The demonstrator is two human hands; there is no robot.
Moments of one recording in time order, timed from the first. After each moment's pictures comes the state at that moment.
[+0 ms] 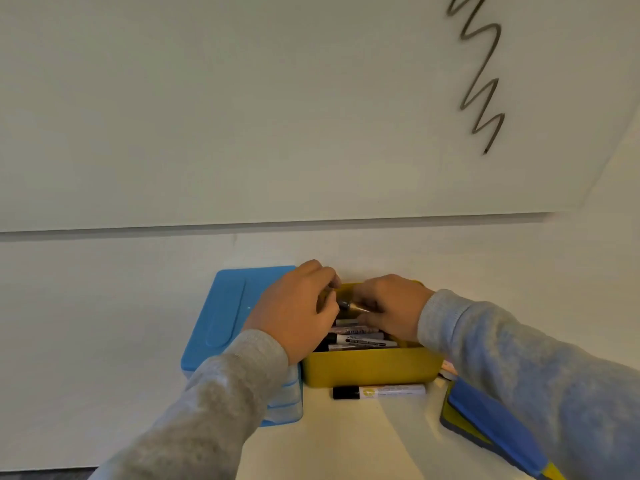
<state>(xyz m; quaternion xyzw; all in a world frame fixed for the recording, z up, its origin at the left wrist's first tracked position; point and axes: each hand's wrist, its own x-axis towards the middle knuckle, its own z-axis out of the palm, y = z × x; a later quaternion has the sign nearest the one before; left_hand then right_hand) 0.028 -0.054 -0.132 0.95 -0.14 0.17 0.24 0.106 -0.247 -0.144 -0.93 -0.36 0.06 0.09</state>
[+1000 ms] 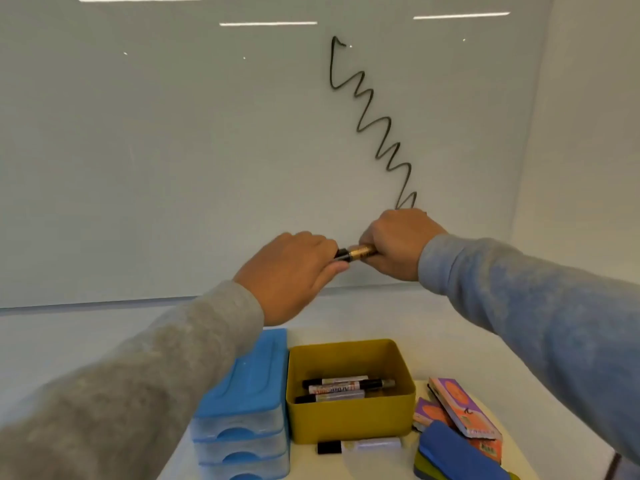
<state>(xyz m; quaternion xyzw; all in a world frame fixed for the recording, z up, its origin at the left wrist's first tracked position) 0.000 -0.083 0.030 0.92 -0.26 0.28 -0.06 0.056 -0.282 0.060 -0.92 -0.32 -0.22 -0.08</state>
